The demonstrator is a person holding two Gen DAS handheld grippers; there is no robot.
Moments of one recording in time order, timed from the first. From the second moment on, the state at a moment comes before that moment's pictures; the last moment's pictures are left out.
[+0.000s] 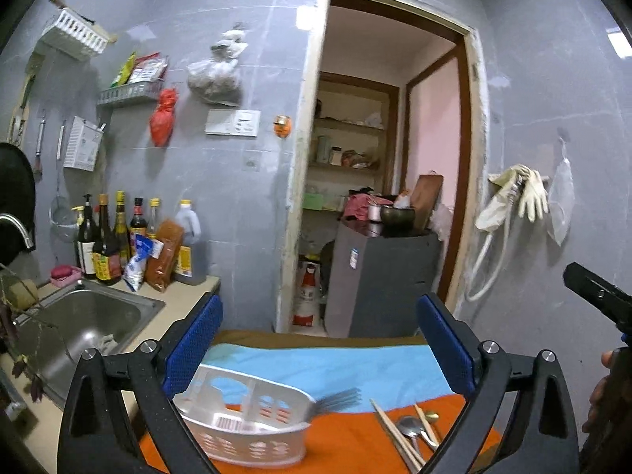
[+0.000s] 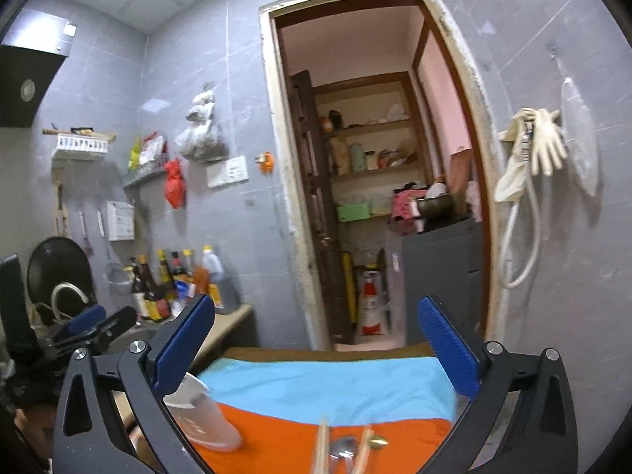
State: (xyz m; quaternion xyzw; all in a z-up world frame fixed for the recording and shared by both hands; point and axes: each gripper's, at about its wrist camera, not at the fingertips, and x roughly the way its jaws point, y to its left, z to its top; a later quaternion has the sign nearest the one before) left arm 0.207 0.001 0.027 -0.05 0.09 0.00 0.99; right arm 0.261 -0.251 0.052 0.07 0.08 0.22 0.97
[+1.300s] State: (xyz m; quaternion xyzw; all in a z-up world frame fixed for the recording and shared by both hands) left arm 0.347 -0.091 -0.168 -0.05 0.46 -0.06 0.88; right arm 0.396 -0.273 -0.156 0.01 0.39 0.27 0.88
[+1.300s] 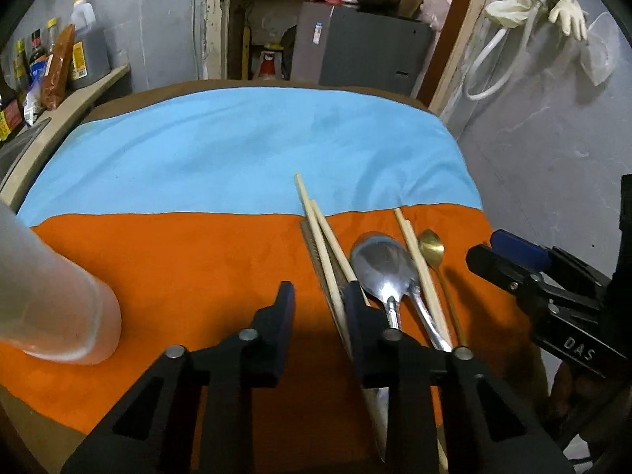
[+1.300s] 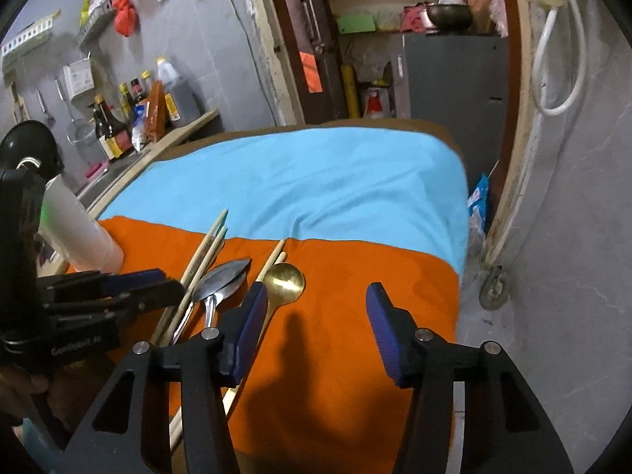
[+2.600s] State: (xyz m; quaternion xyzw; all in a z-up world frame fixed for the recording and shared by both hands) left arm 0.362 -0.062 -0.170 -0.13 0.49 -0.06 0.86; right arm 0.426 -0.230 -0.166 -0.03 0.45 0.29 0.84
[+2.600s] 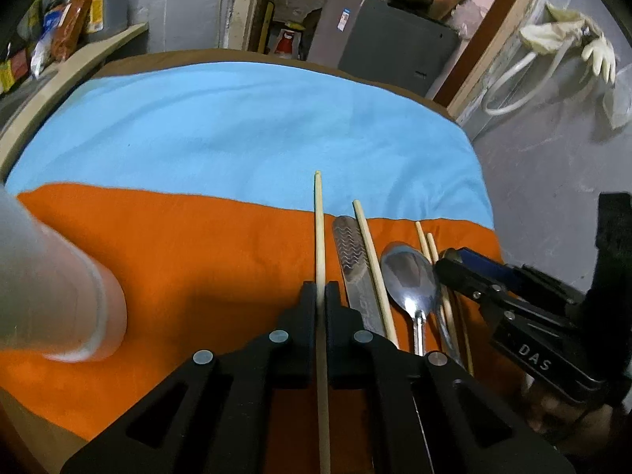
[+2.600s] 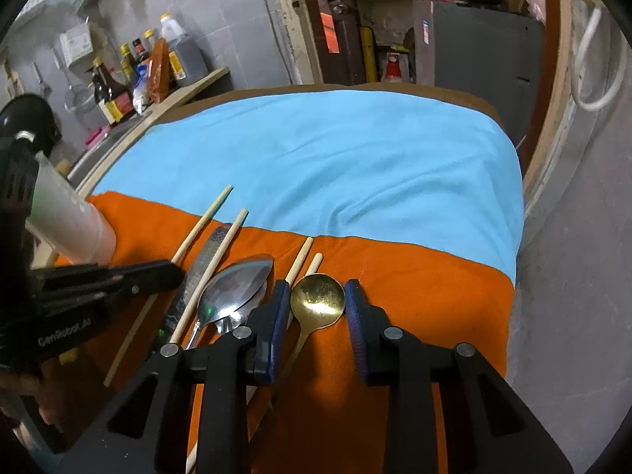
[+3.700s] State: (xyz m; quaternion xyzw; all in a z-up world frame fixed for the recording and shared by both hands) left arm 0.276 -0.073 -0.106 -0.13 0.32 -0.13 0.93; right arm 0.314 -0.256 -0.103 -0.03 0.19 0.26 0.95
